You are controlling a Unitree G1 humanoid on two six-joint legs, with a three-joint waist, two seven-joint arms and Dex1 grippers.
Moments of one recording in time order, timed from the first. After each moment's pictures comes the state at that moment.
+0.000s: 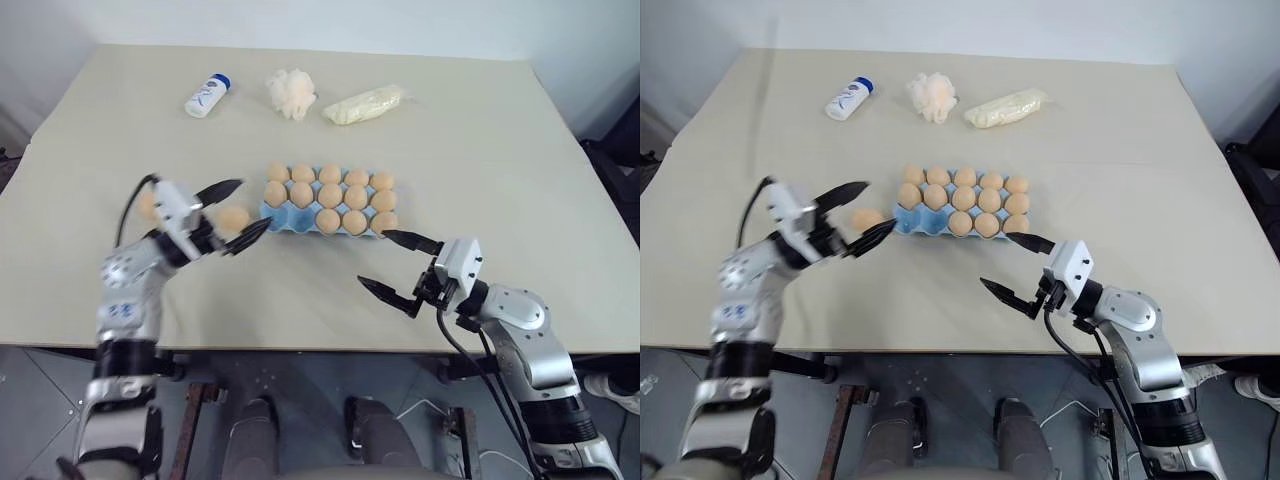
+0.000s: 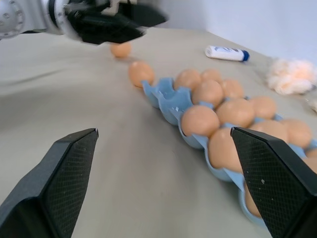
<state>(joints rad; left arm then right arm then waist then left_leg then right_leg) -0.39 0.49 0.23 0.21 -0.38 -0.04 -0.87 -0.22 -0.47 0.04 -0.16 0.37 0.00 0.89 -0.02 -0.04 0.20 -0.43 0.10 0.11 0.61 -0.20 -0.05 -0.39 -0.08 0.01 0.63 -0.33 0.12</state>
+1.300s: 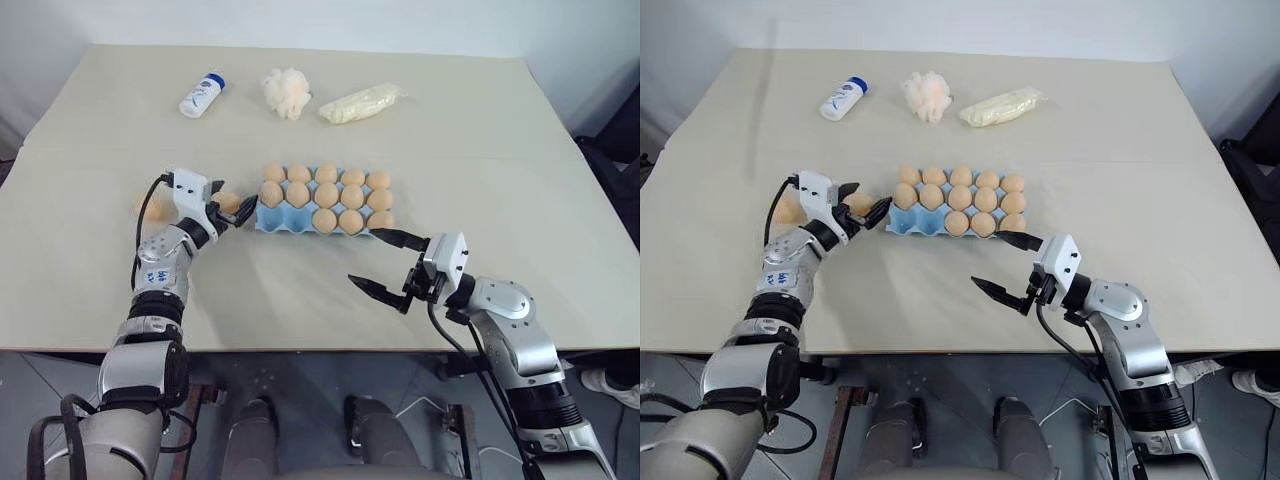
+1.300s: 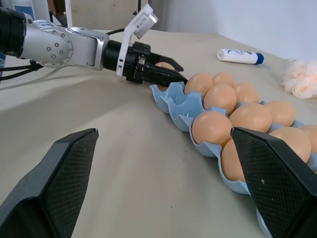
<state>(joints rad) -0.86 0.39 0.19 1.04 -0.17 -0.20 -0.55 -0.27 -0.44 0.06 -0.10 0.36 0.00 0.92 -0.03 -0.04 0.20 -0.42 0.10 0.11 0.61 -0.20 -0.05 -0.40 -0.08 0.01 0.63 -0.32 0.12</state>
